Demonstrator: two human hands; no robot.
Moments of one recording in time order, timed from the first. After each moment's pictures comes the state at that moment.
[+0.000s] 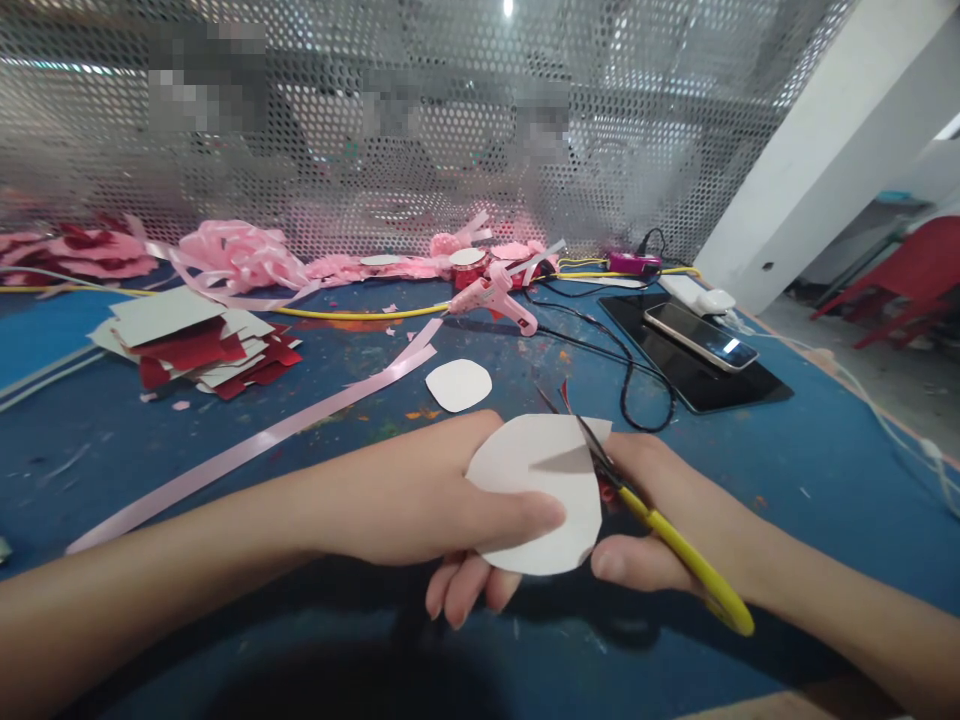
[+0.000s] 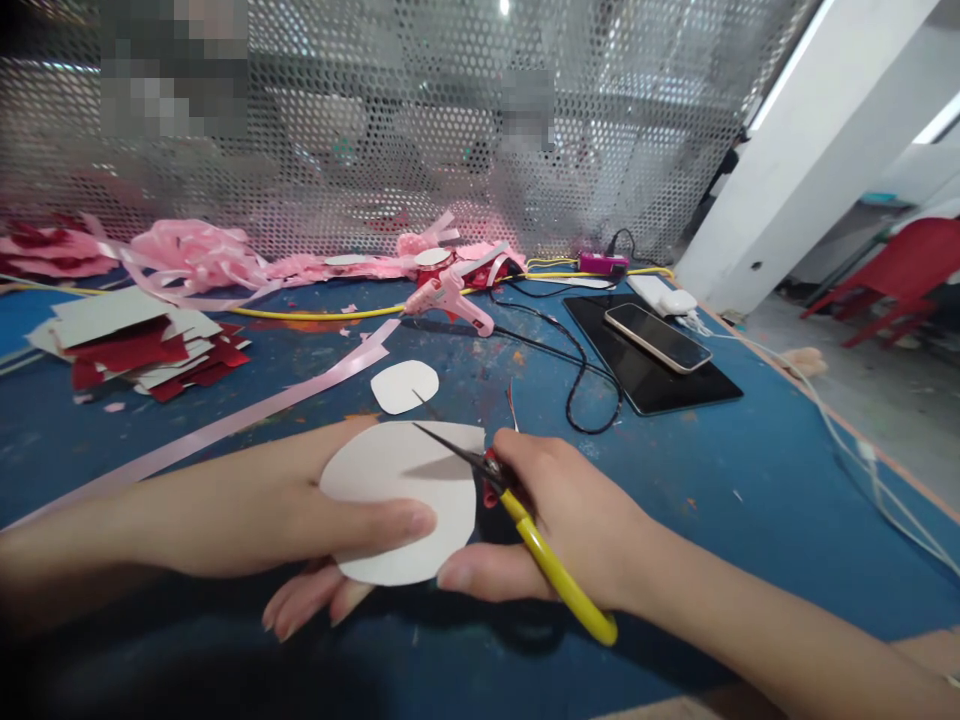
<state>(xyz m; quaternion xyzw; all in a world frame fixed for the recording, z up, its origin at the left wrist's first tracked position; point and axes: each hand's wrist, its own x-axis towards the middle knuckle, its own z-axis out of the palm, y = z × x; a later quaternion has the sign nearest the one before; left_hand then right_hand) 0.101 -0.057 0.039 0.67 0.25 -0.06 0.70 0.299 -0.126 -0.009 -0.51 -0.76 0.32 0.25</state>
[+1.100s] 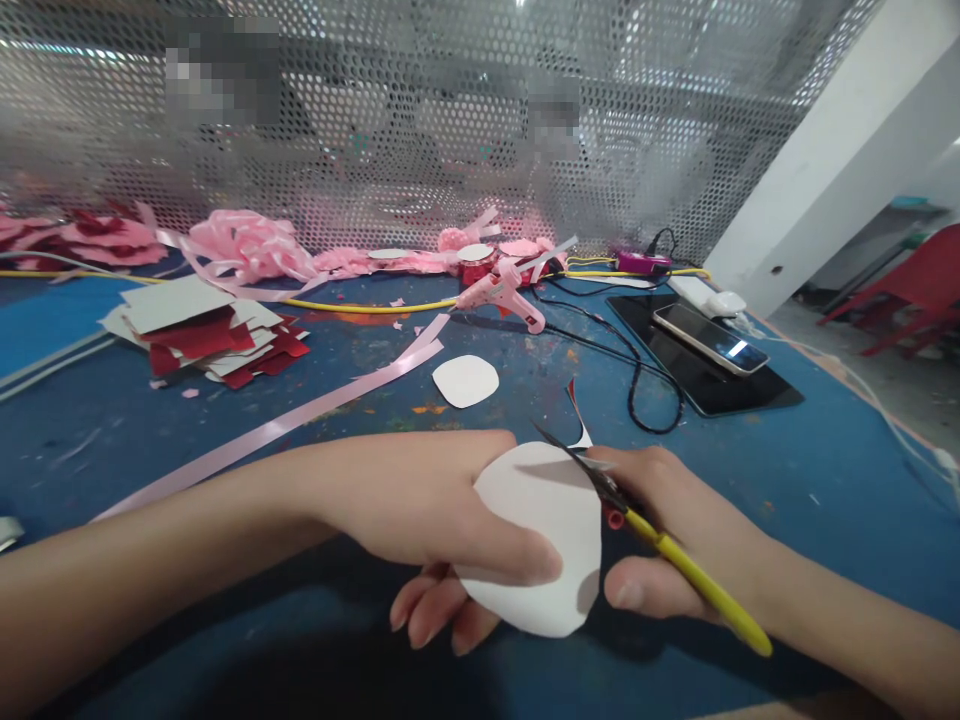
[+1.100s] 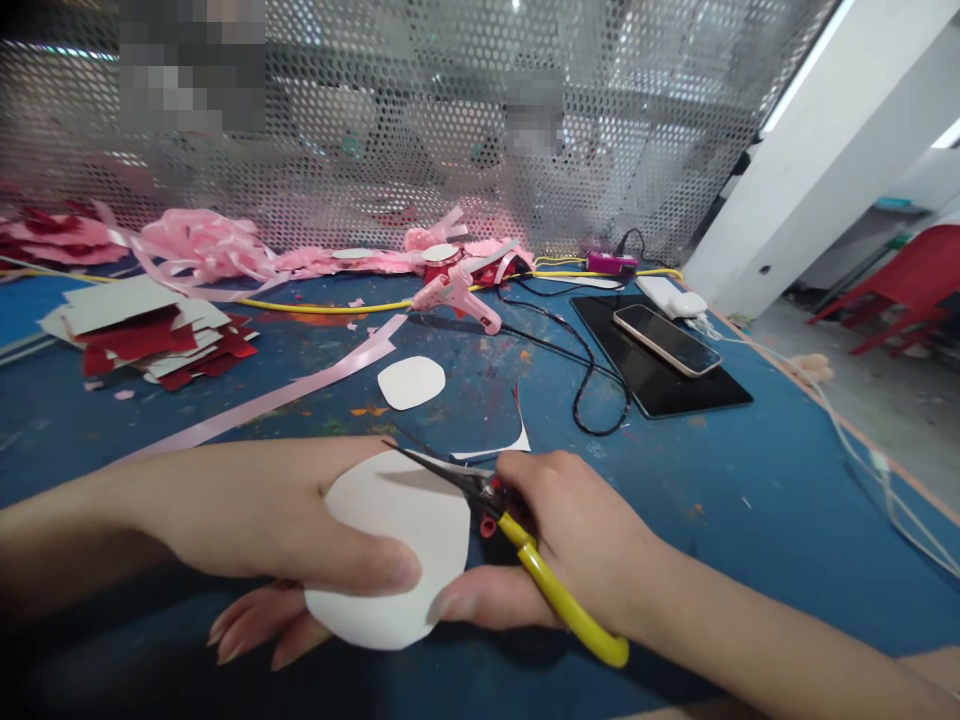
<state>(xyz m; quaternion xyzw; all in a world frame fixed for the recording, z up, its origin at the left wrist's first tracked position) 0.100 -0.045 0.040 0.65 0.23 -0.22 0.68 0.294 -0.130 -0.010 -0.50 -0.76 0.35 0.22</state>
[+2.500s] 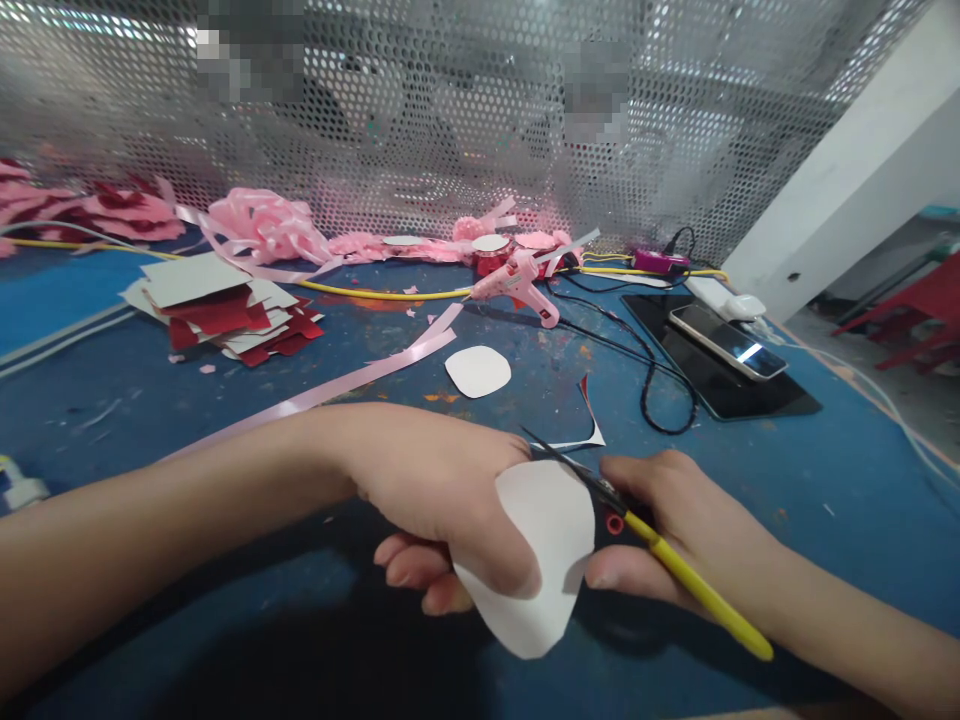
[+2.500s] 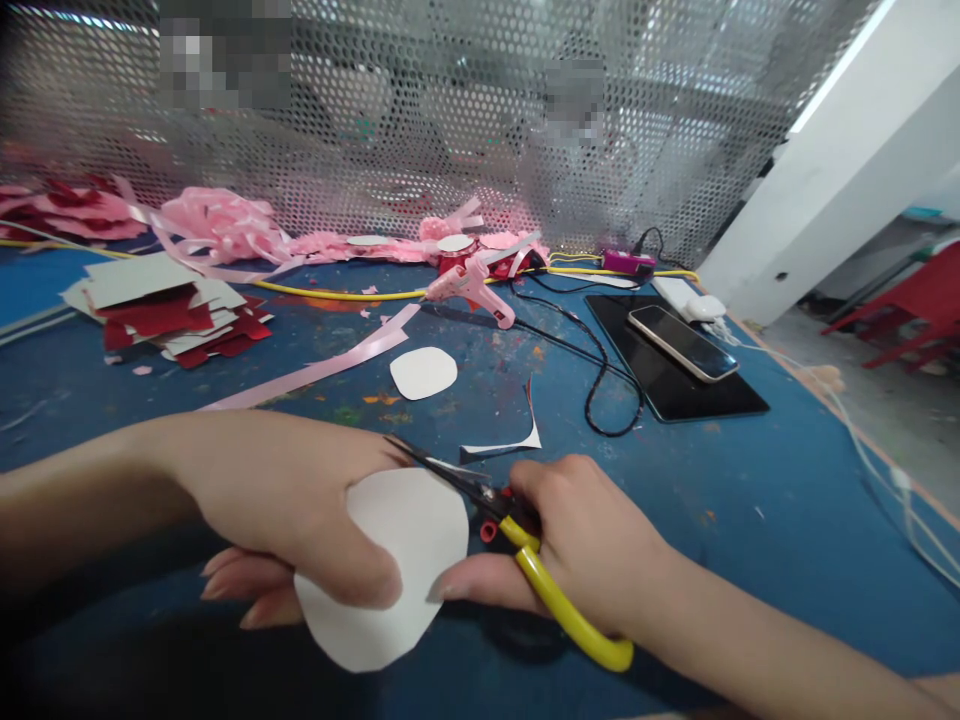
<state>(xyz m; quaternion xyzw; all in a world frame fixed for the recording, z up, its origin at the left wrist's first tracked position) 0.097 -0.045 0.036 0.71 0.20 -0.28 0.61 0.288 -0.134 -0.021 -0.58 -0.74 0.29 0.15</state>
